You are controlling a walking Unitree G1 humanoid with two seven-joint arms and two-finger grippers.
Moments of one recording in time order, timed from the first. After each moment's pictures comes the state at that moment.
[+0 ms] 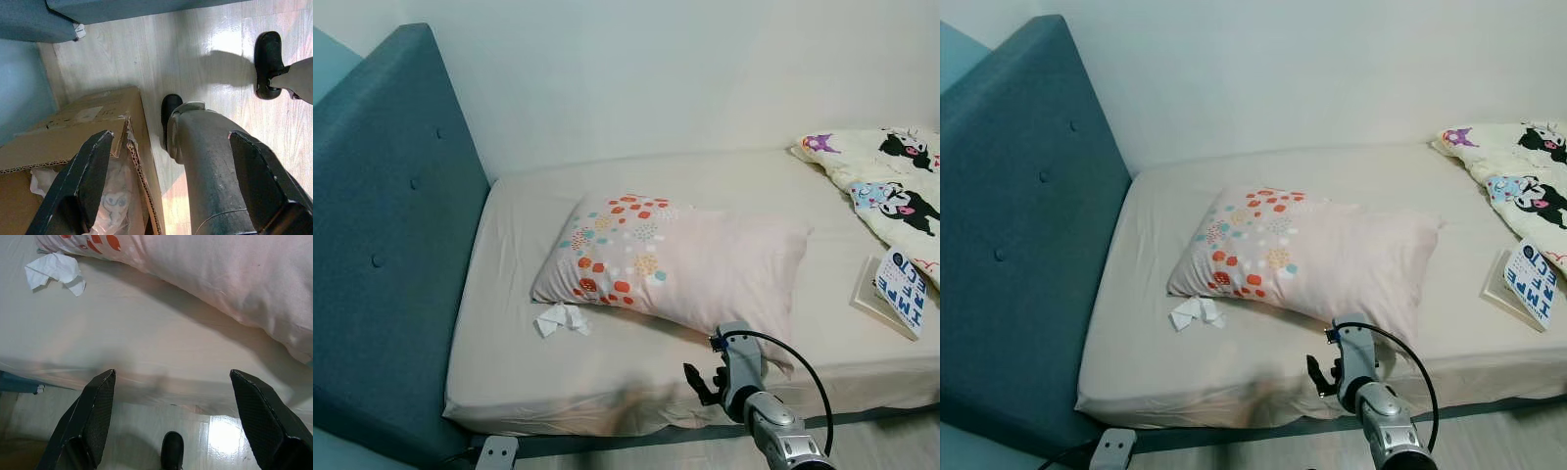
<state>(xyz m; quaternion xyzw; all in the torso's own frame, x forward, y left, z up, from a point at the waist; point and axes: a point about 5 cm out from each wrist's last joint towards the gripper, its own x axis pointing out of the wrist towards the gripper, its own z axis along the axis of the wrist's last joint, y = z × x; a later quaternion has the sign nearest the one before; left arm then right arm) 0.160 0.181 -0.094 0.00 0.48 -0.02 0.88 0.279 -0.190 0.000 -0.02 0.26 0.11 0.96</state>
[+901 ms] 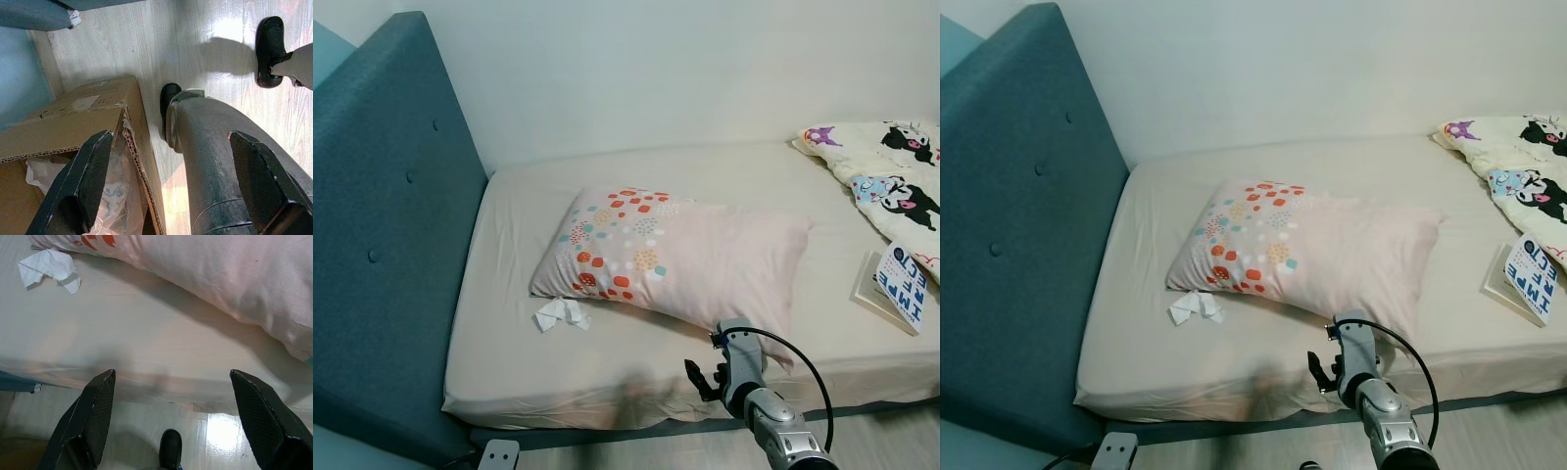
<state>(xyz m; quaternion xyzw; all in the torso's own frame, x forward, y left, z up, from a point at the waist) 0.155 0.180 -0.096 0.01 0.49 -0.03 0.87 0.283 -0.191 0.004 -0.03 0.25 0.10 0.96</state>
